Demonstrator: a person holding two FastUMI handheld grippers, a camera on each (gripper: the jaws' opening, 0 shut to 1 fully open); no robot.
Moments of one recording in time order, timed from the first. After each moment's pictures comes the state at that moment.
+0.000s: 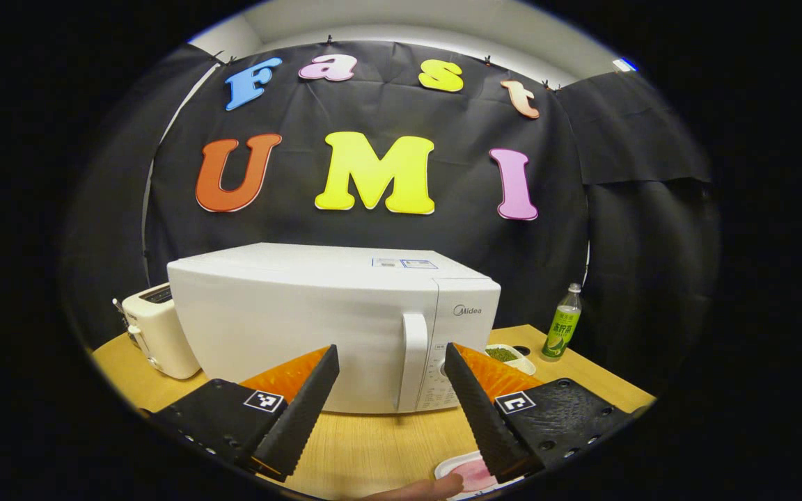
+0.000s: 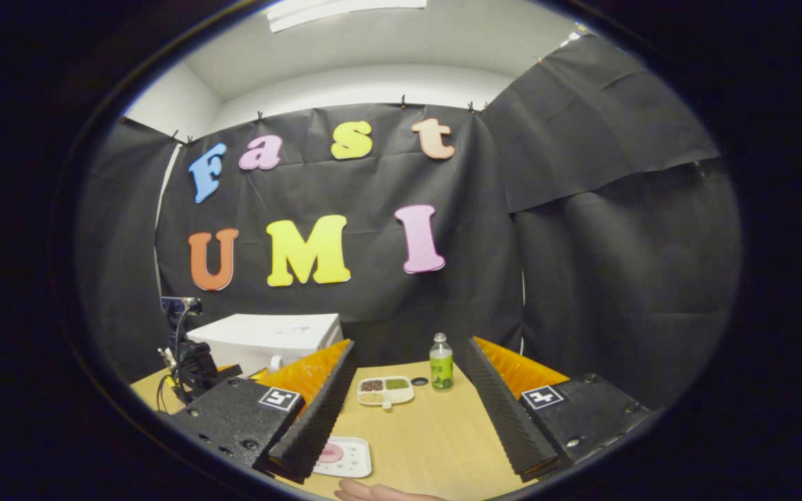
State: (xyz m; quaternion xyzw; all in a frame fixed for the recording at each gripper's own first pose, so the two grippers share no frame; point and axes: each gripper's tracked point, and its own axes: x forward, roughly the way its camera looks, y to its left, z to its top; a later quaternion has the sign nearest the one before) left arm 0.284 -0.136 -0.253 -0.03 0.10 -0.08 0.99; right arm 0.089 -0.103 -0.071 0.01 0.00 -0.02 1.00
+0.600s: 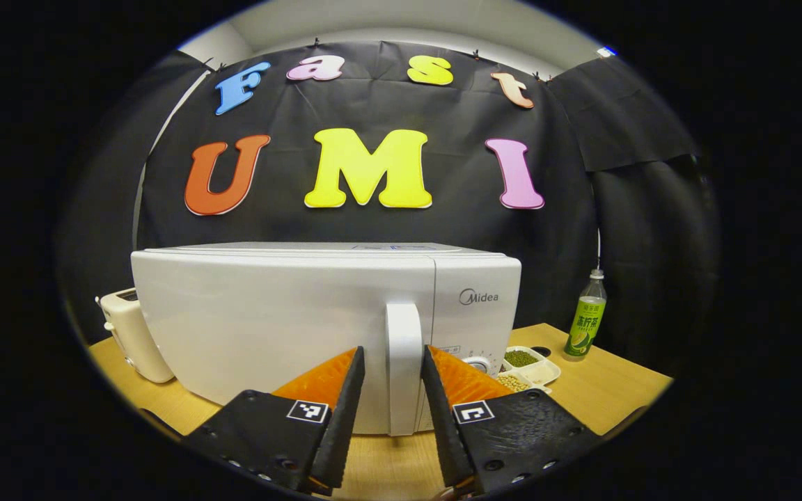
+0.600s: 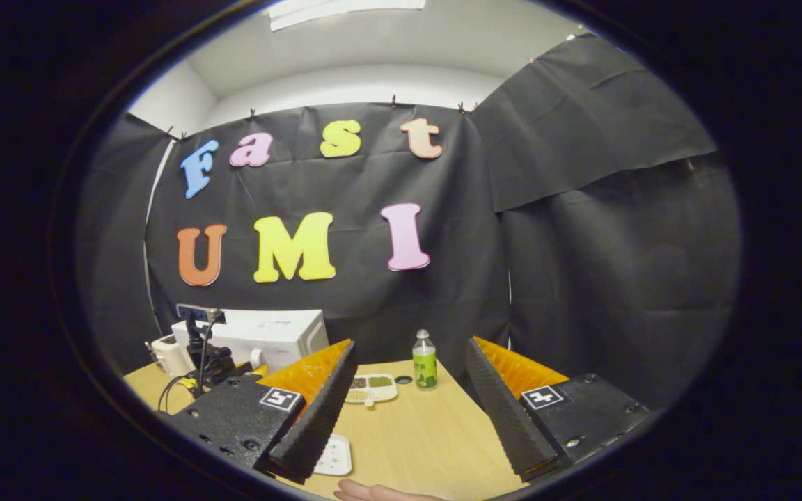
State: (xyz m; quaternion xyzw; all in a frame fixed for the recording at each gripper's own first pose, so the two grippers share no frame) left arm 0.326 -0.152 -0.283 -0.02 0.08 -0.07 0.99; right arm 0.086 -0.126 -0.087 0.00 0.00 -0.04 1.00
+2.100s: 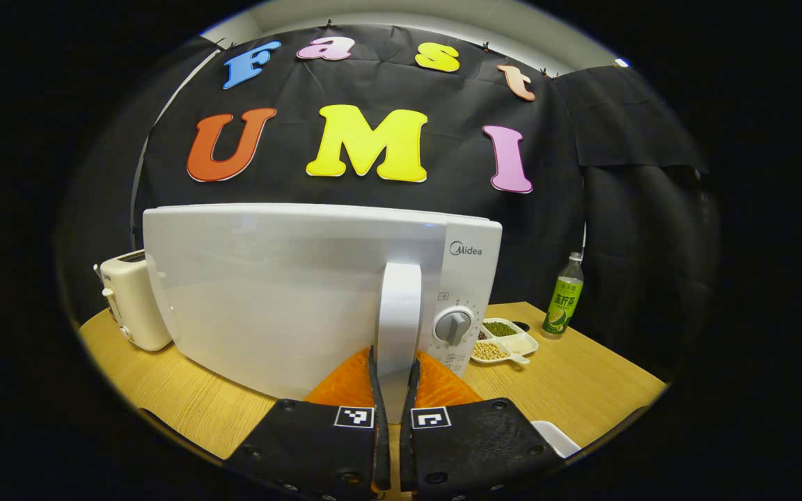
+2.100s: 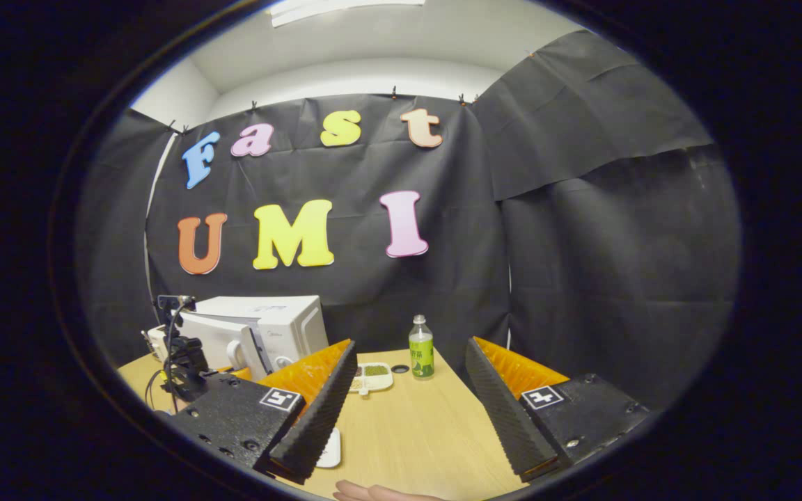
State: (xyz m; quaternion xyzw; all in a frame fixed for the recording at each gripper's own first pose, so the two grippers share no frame) left arm 0.258 -0.135 -0.307 -0.04 0.14 -0.10 0.98; right arm 0.088 -0.134 -0.127 0.01 0.03 -0.03 1.00
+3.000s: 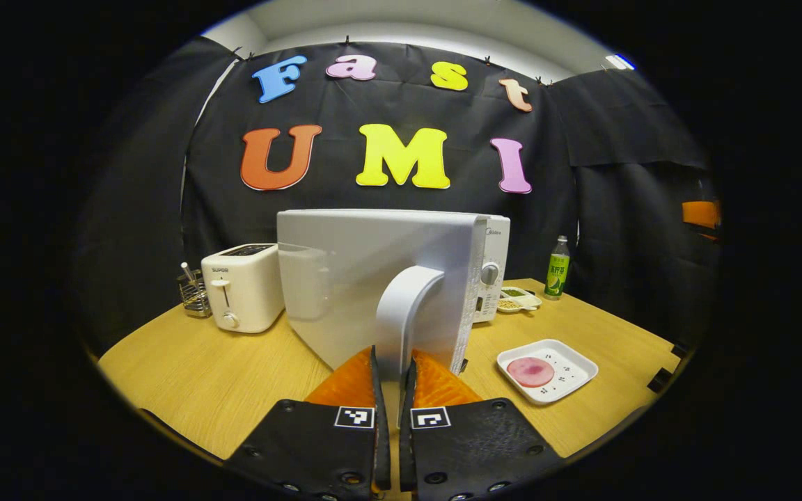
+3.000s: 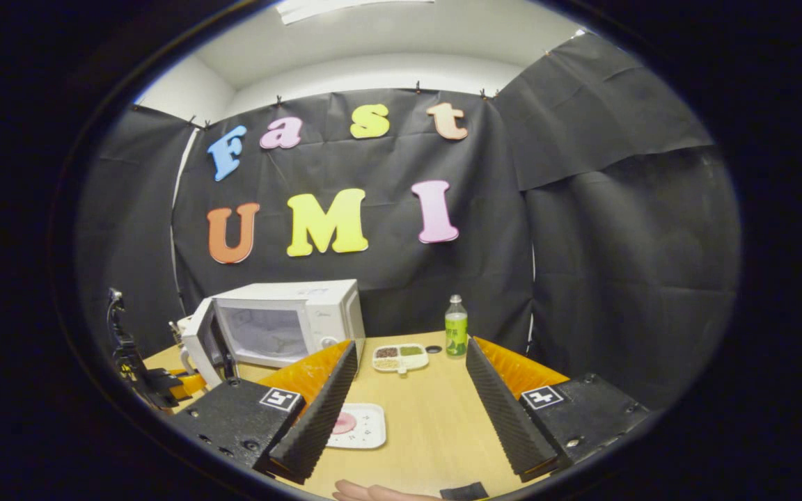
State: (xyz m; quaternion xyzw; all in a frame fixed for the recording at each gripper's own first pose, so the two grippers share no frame) left arm 0.107 0.012 -0.298 -0.02 0.14 -0.08 0.99; right arm 0.035 -0.058 -0.150 0.01 0.05 0.02 1.00
